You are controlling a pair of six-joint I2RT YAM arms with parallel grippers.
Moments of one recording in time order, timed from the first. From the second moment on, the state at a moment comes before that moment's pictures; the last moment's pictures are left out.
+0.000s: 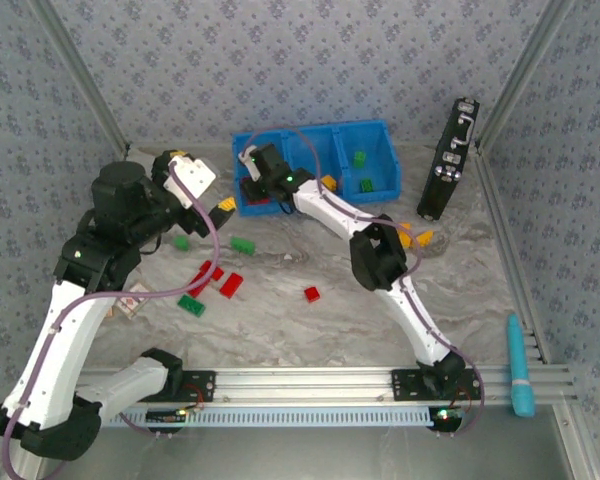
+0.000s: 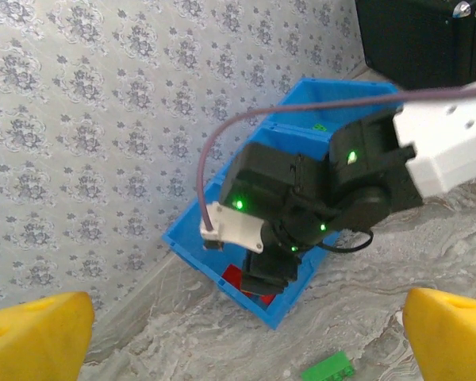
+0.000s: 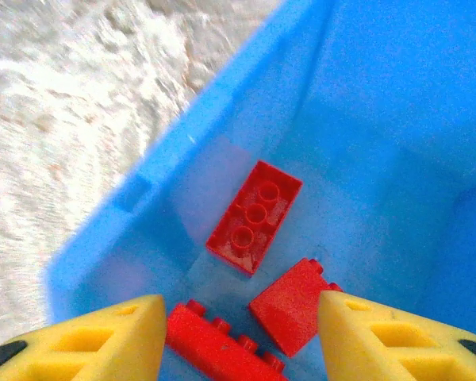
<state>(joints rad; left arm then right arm) -0.42 0.99 1.41 -0.73 0.14 0.48 0.72 2.48 2.31 -0.50 0.05 -0.03</state>
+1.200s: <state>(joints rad) -0.42 0.98 1.46 -0.77 0.17 0.42 0.96 1.63 1.11 -0.69 0.10 0.59</state>
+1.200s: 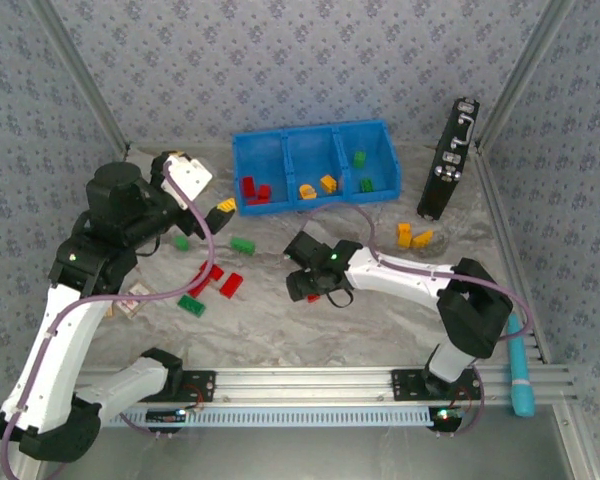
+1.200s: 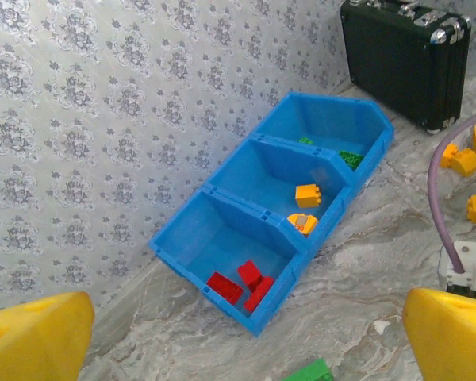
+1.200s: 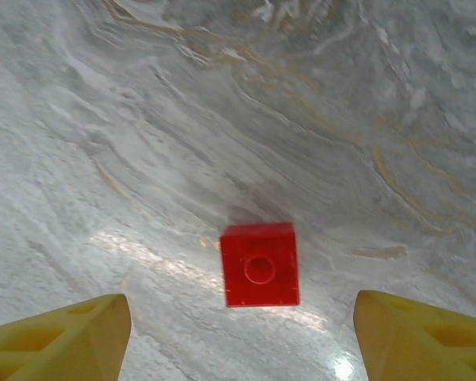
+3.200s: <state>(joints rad) -0.15 1.06 0.88 -0.78 0.32 -0.40 0.73 2.20 2.06 -0.57 0.13 0.15</state>
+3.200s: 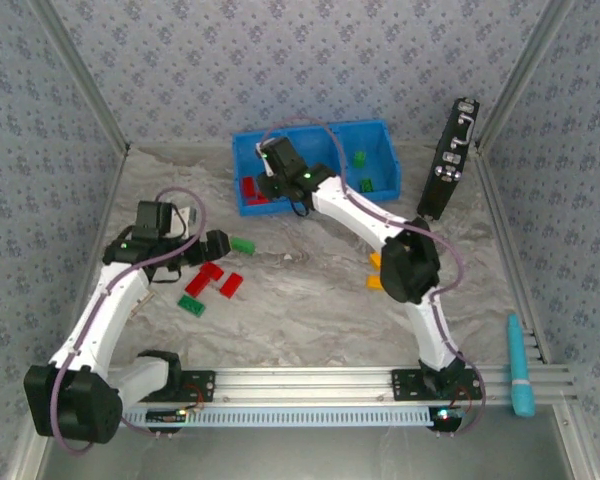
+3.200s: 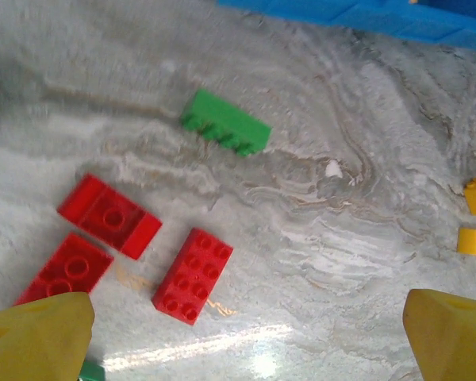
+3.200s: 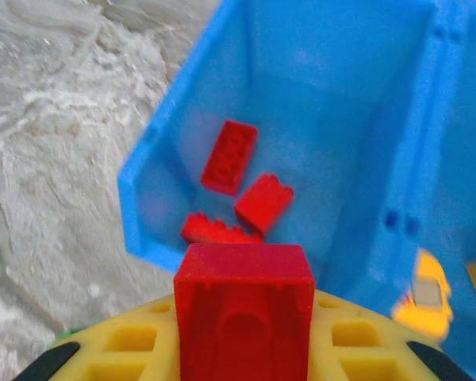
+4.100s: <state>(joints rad) -0.02 1.10 0.84 -0.71 0.03 -0.53 0.71 2.40 2.23 -0.59 0.01 0.10</state>
